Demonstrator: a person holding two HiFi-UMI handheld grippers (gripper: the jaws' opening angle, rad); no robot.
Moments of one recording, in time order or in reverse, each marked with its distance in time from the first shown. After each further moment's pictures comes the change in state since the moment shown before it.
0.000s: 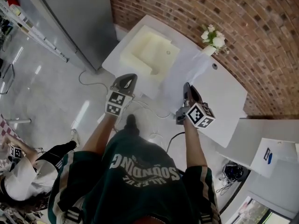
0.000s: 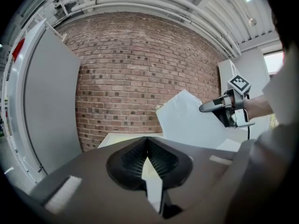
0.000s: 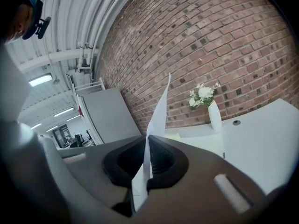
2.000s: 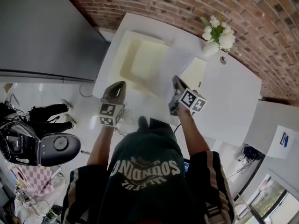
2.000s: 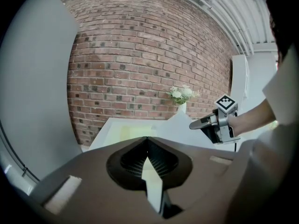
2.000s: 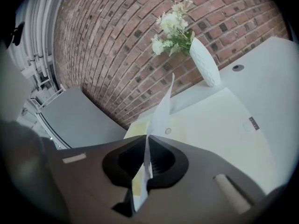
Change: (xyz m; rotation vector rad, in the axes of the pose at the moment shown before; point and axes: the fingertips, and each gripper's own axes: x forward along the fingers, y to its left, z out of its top) left arm 0.149 0.100 -0.041 -0.070 0.196 -0.028; right arm 0.210 -0.138 -0.076 0.393 0.183 -0.120
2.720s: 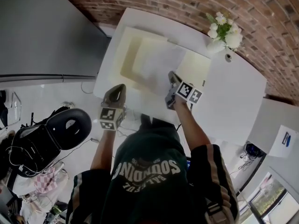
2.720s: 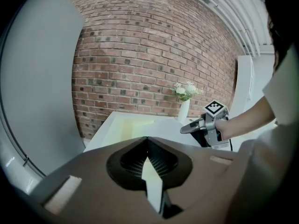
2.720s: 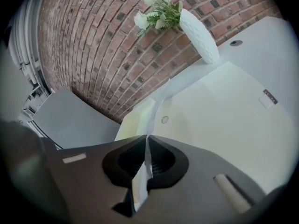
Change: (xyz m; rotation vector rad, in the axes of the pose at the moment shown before) left arm 0.000 0.008 -0.025 -0.044 0.049 0.033; right arm 0.057 -0.021 -0.029 0.120 0.094 -0.025
